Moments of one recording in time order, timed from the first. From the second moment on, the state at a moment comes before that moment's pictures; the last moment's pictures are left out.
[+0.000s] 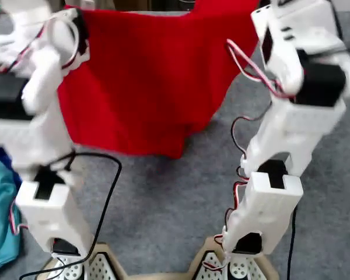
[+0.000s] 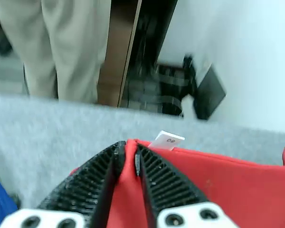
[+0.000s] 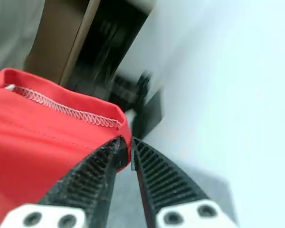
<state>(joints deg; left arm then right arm) 0.3 12.5 -88.5 100.3 2.9 1.7 22.1 -91.7 90.0 21.3</state>
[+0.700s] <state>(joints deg) -4.4 -29.9 -49.8 100.3 -0.4 5.2 -5.1 -93.6 90.2 21.3</state>
